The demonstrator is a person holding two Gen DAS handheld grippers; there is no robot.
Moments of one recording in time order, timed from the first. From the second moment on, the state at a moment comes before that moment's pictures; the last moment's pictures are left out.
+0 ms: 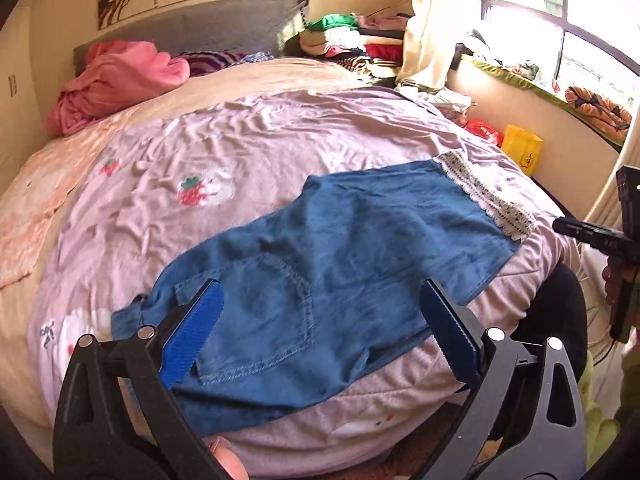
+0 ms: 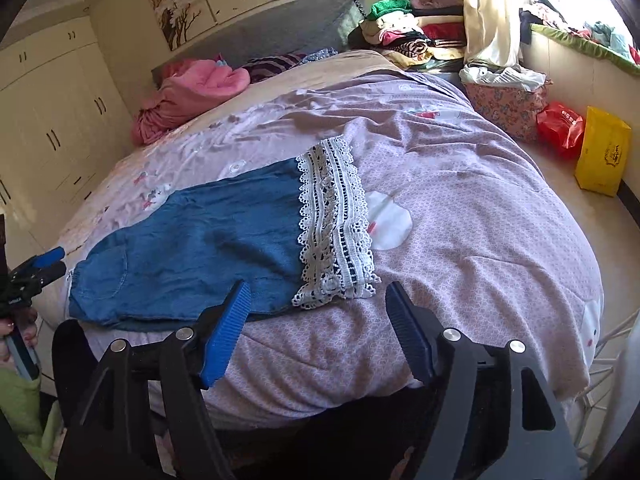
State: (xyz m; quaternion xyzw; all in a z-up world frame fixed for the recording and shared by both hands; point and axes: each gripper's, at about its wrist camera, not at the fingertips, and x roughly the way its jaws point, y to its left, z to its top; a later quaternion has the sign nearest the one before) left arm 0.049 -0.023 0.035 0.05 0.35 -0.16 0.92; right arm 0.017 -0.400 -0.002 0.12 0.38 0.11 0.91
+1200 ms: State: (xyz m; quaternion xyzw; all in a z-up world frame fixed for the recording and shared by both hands) left arm 0.273 -0.250 -0.019 0.14 0.45 -0.37 0.80; right arm 0.072 -0.402 -0.054 0.23 0.41 0.10 0.87
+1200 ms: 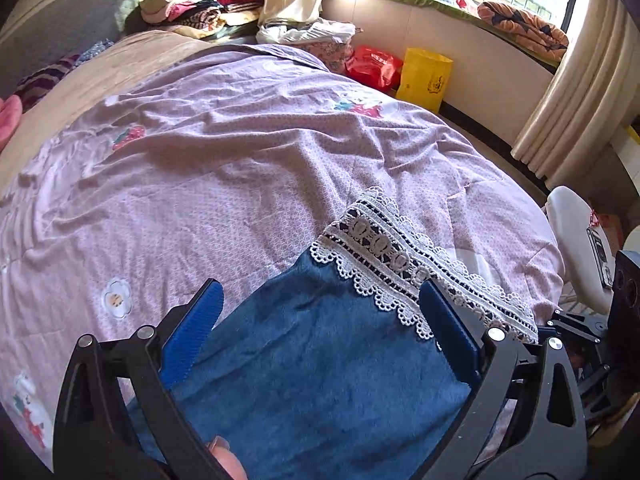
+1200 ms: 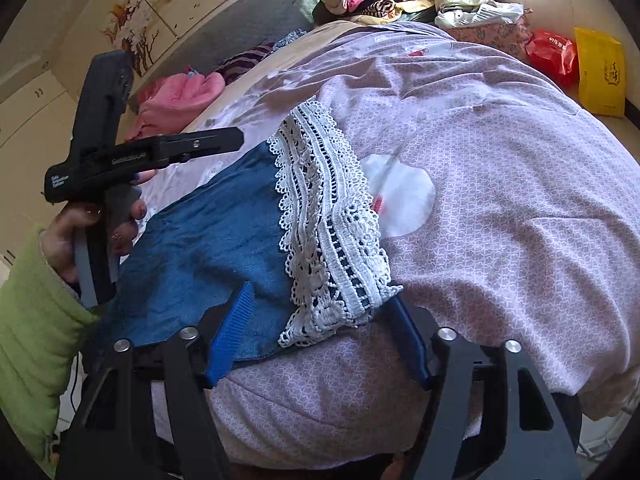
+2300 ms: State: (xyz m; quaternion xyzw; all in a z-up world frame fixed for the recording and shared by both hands) left arm 0.299 -0.253 -0.018 0.06 0.45 -0.50 0.74; right arm 0.073 -0.390 -0.021 0.24 0.35 0.15 0.89
